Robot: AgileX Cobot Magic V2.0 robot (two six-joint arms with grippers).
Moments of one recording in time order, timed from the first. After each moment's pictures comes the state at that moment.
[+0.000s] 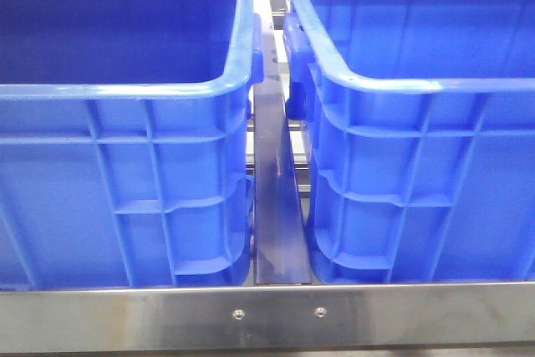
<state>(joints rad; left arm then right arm) -0.25 0.28 -0.45 0.05 0.43 -0.14 0.07 0.37 -0.33 1.35 0.49 -1.36</state>
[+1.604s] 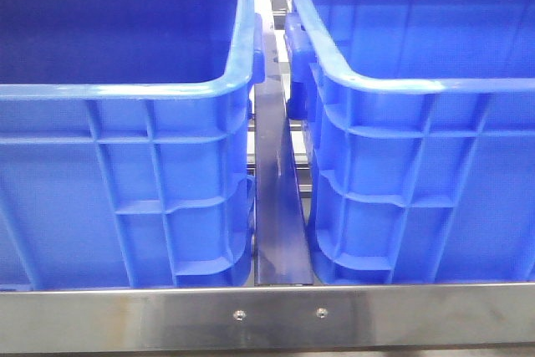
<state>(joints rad) -0.14 0.17 -0.31 0.05 0.37 -0.15 0.07 0.24 -0.29 1.34 0.49 -1.37</state>
